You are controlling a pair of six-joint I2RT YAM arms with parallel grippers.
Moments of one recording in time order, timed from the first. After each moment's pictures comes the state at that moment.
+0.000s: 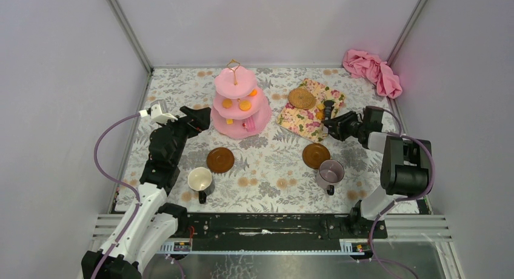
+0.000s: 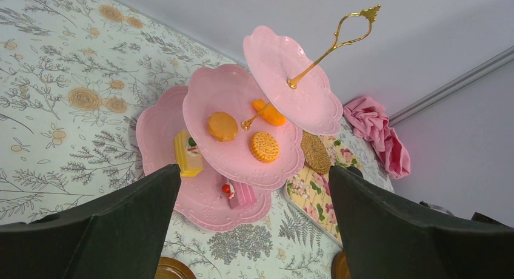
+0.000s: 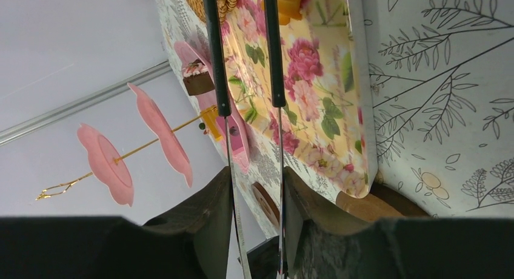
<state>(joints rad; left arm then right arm) -0.22 0.73 0.52 0.19 -0.07 -0.64 -0.16 1.64 0.70 0.19 -0.68 1.15</state>
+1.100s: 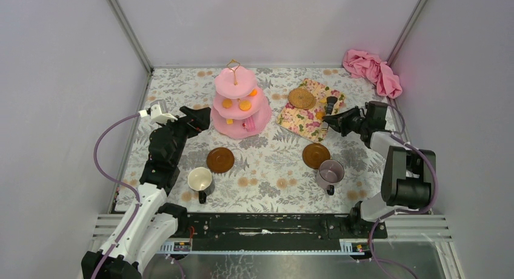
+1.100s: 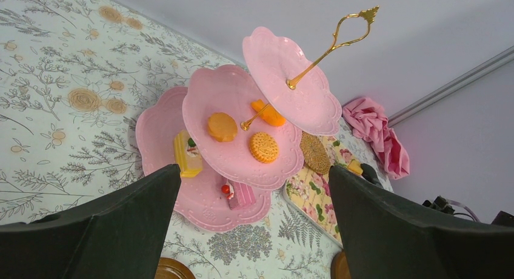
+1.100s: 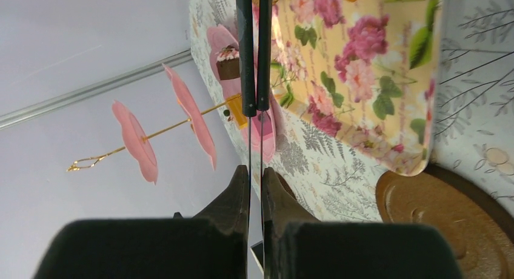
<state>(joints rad) -0.22 0.73 0.52 0.19 -0.07 -0.65 -0.15 1.55 0.73 0.15 -0.70 1.17</state>
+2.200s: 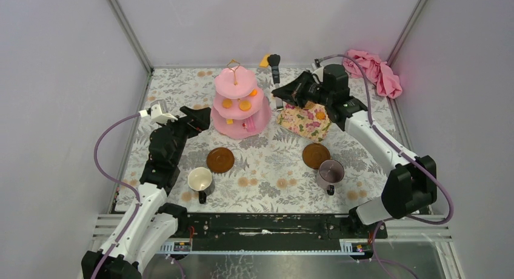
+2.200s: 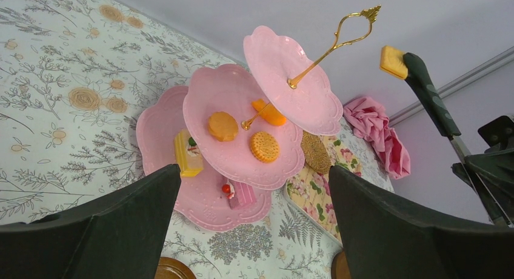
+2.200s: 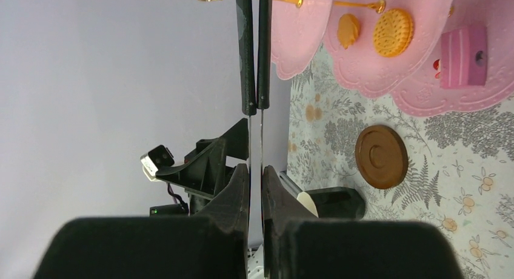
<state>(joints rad) -0.22 0.73 0.52 0.19 -0.08 -0.65 0.37 1.46 1.21 -0.04 -0.57 1.20</state>
